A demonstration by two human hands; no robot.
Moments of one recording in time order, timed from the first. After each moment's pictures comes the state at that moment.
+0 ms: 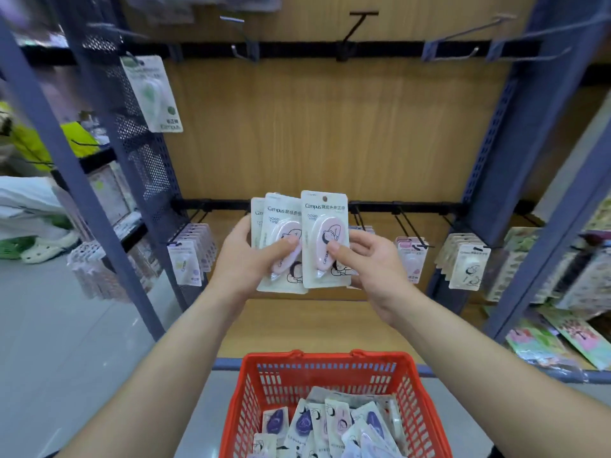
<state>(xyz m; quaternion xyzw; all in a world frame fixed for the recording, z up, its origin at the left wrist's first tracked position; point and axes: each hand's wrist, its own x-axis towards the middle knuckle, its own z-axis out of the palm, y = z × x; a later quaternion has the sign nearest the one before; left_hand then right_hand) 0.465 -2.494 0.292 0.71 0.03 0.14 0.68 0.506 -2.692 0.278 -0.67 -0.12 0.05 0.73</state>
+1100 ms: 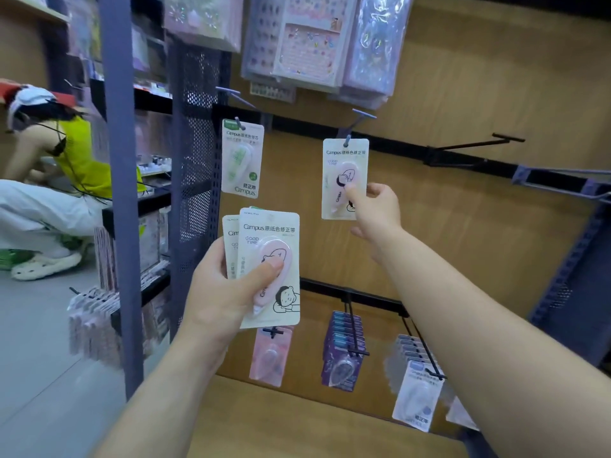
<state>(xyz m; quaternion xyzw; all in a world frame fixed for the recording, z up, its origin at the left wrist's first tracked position) 0.507 -2.362 0.329 0.58 0.00 0.31 0.76 0.675 -2.502 0.424 -0.76 -0.10 -0.12 0.63</state>
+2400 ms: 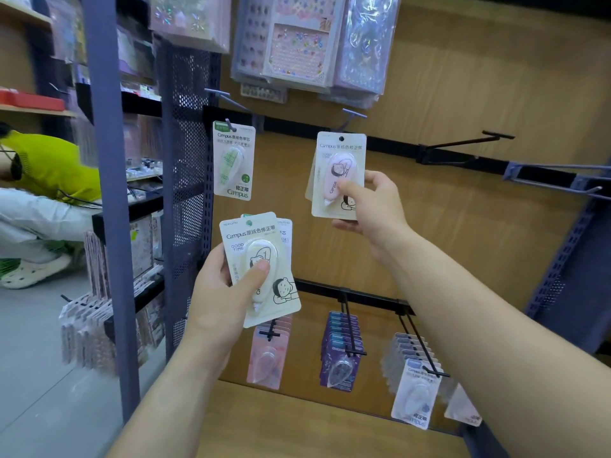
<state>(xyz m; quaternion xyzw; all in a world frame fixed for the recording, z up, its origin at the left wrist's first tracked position) 0.527 -2.361 0.315 0.57 0.04 0.31 0.76 0.644 -2.511 0.436 -0.69 -0.19 -0.08 0.69</state>
